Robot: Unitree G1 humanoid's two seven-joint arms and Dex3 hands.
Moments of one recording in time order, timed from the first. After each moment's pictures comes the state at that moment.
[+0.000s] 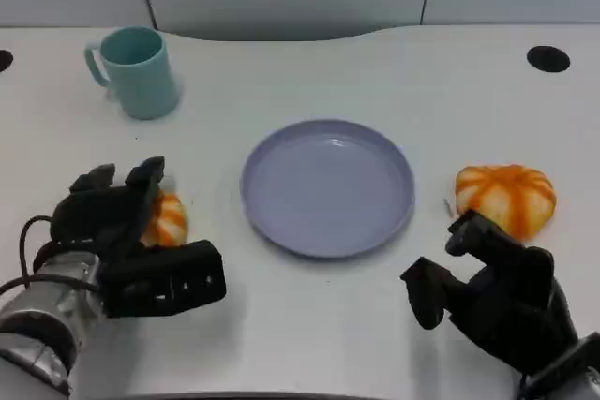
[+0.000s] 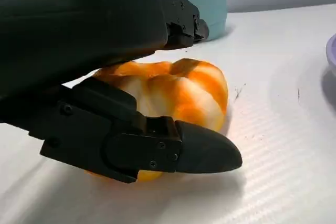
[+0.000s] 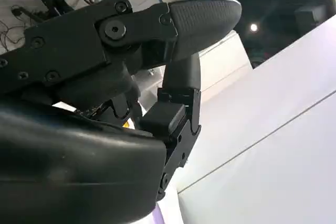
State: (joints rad) left arm -0.76 0.25 -0.51 1.36 0.72 -0.22 0.41; right arm -0.10 0.09 -0.17 0.33 0.62 0.14 0.90
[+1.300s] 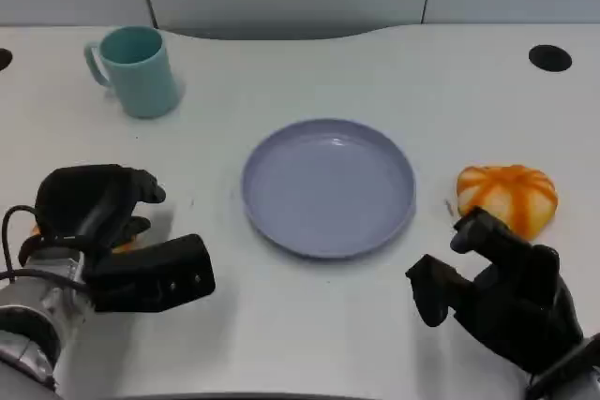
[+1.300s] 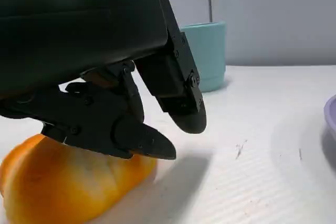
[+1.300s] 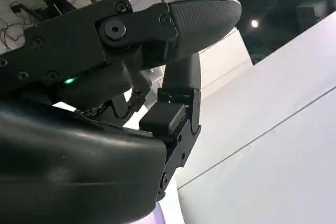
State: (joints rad) left arm -0.77 0.29 -0.50 1.36 0.75 -0.32 0.62; right arm -0.09 0.08 -0.17 0.30 0.63 0.14 0.88
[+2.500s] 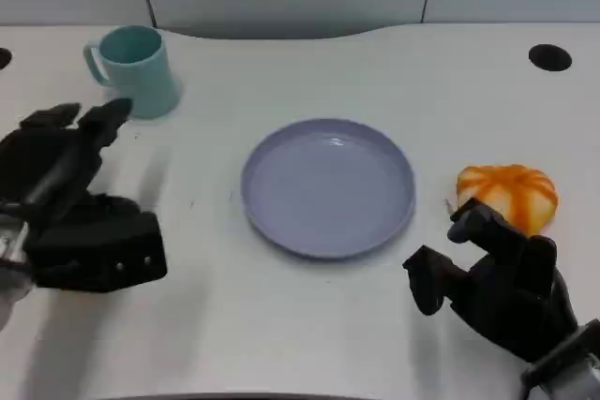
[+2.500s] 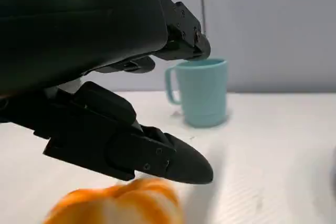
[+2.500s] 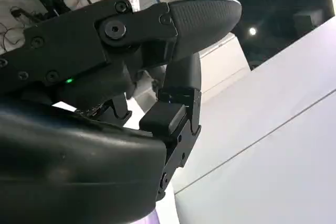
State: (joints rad) left arm -0.64 0.52 -0.45 0.93 0.72 -0.27 0.38; right arm -0.16 0.07 -0.19 0.40 0.63 0.12 0.93
